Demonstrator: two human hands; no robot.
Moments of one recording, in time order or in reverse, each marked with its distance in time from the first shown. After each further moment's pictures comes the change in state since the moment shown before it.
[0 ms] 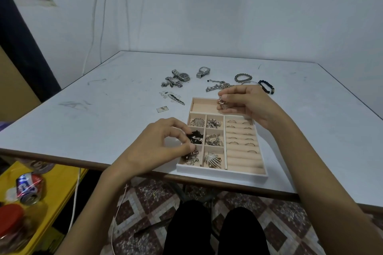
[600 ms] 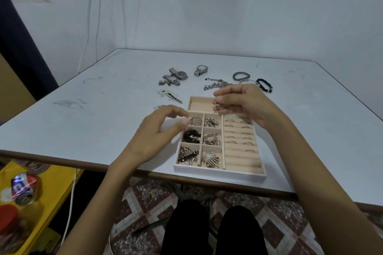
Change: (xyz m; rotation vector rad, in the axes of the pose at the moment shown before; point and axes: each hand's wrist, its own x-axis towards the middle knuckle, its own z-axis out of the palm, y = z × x) left_hand 0.024 -0.021 0.008 -0.066 0.152 0.046; right_hand -0.005 -0.004 0.006 -0.037 -0.022 0.005
